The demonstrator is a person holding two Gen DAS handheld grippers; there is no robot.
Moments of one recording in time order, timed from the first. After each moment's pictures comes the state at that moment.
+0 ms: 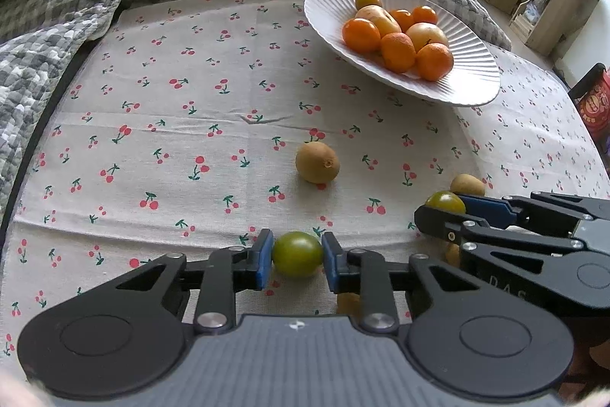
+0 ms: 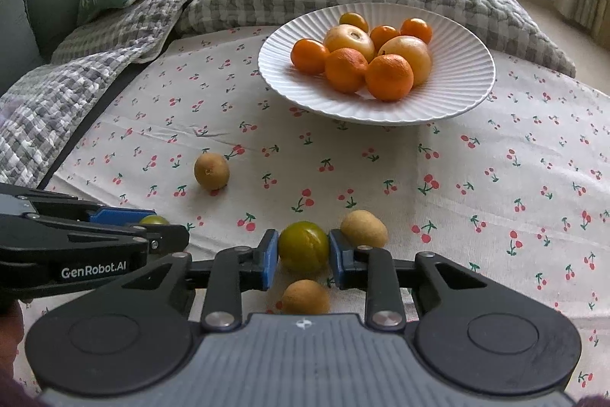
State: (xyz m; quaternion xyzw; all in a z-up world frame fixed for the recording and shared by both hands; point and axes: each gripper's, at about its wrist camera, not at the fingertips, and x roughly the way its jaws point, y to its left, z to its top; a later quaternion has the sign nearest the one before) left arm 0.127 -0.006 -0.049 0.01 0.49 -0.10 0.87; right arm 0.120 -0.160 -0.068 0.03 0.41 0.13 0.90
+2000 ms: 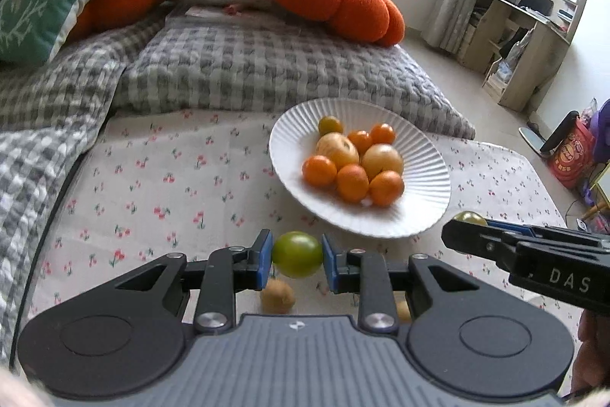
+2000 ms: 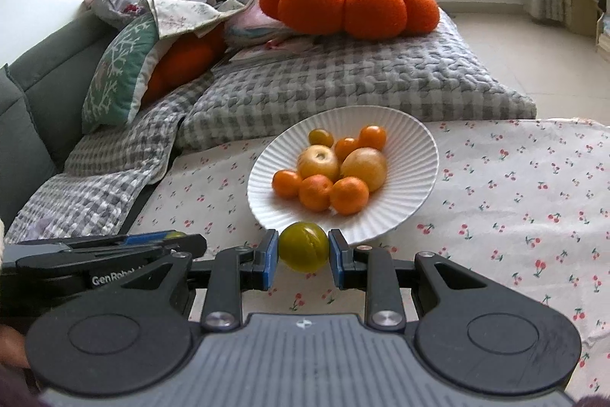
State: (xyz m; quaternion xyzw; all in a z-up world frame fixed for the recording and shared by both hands) left arm 0.146 -0.021 0.016 -0.01 0.38 -0.12 0.92; right arm 0.124 -0.216 0.000 0.14 0.33 0.11 0.93
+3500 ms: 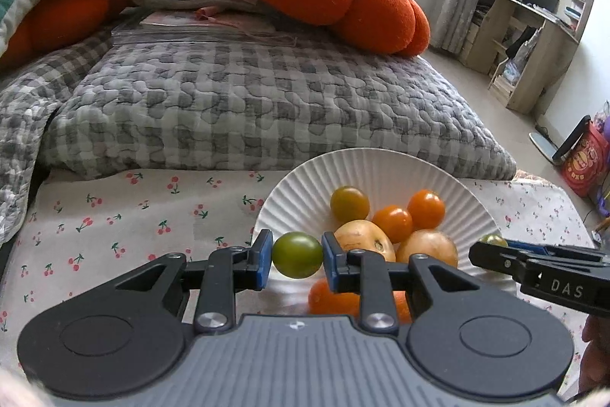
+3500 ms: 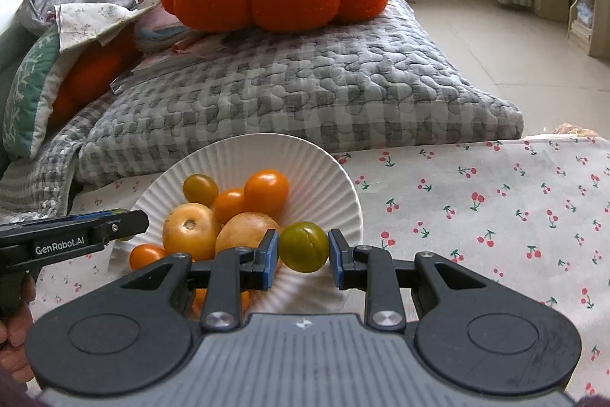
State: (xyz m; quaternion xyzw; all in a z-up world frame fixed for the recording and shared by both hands) left arm 0.278 -0.056 -0.017 0.00 0.38 -0.14 0.92; right arm 0.235 -0.264 -0.040 0.13 0.35 0.06 0.92
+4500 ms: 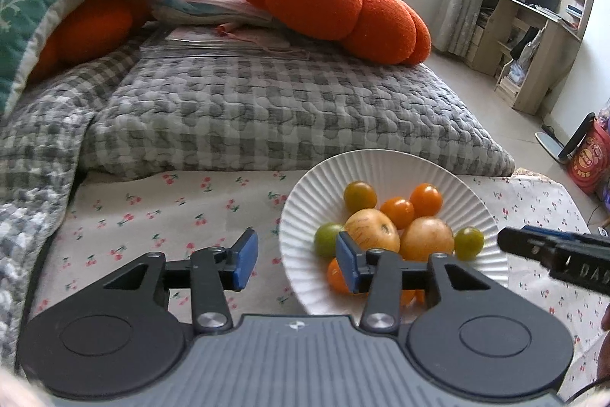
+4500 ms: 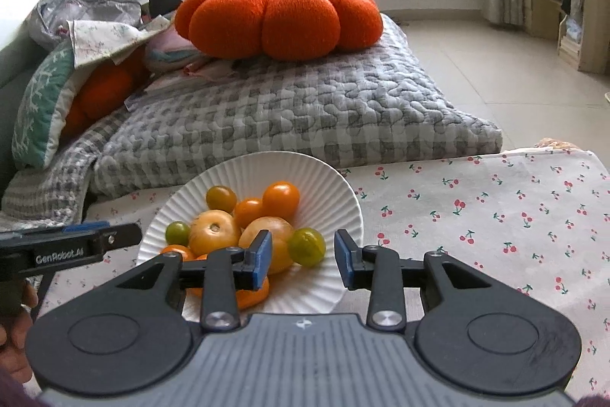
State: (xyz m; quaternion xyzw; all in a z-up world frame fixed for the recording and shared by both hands) left arm 0.245 -0.034 0.007 0.01 0.37 -0.12 0.92; right arm 0.198 -0.259 -0.012 0.13 0.32 0.04 0.94
